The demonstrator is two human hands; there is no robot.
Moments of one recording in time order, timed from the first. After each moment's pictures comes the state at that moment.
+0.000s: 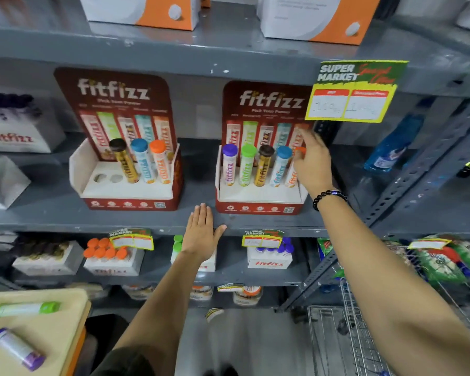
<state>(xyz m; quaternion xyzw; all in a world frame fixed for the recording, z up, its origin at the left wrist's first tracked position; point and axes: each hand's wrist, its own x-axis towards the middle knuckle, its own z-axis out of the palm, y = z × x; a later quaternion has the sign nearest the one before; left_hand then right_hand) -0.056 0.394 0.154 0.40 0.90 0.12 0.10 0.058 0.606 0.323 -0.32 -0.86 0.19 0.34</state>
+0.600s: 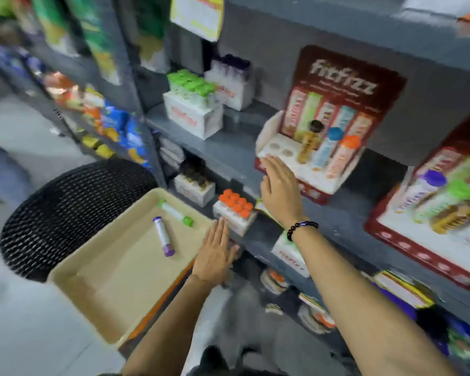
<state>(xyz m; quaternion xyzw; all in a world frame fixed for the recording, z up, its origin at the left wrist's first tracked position) -0.043 0.126 0.114 0.16 0.97 0.18 0.02 -0.106 0.293 0.243 0.08 -0.95 0.22 0.21</state>
